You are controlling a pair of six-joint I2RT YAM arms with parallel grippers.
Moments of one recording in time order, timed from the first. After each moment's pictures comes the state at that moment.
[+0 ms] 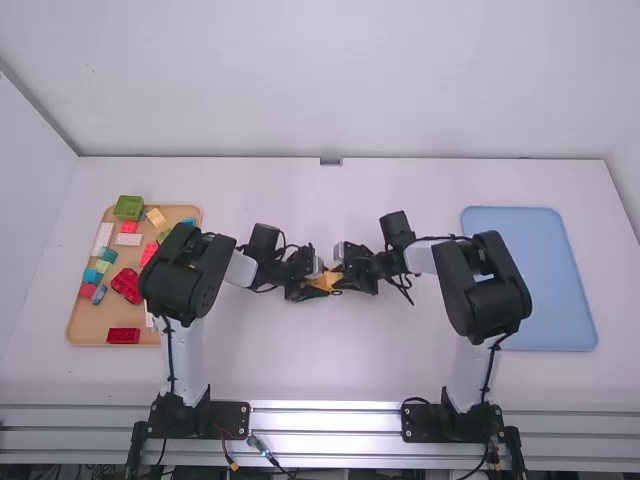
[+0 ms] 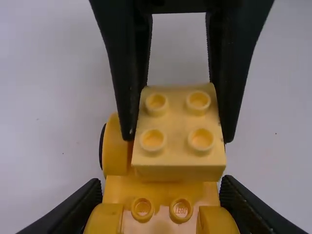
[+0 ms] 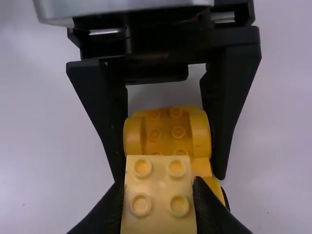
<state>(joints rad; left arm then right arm) -0.26 2.09 0.83 0.30 0.98 0.90 0.30 2.01 0.94 -0.18 -0.97 -1.09</state>
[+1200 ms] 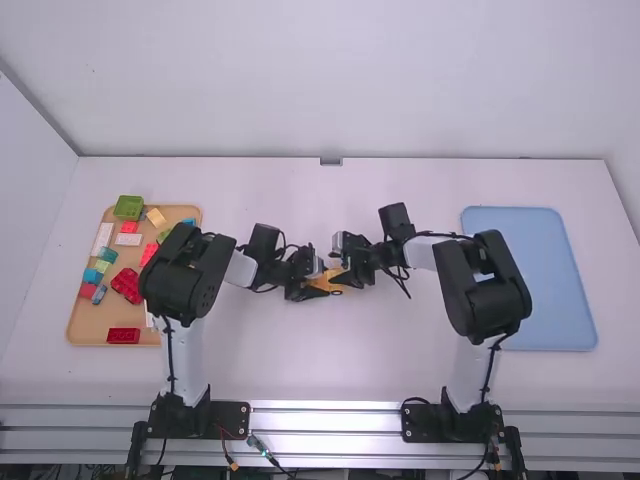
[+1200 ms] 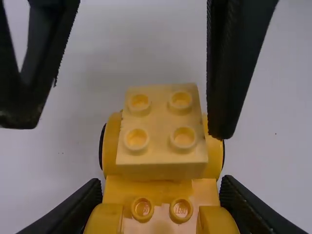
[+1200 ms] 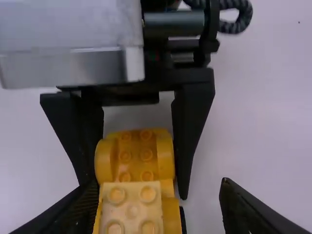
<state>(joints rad) -0.26 2.09 0.83 0.30 0.98 0.90 0.30 2.01 0.99 -0.14 -1.00 -1.06</state>
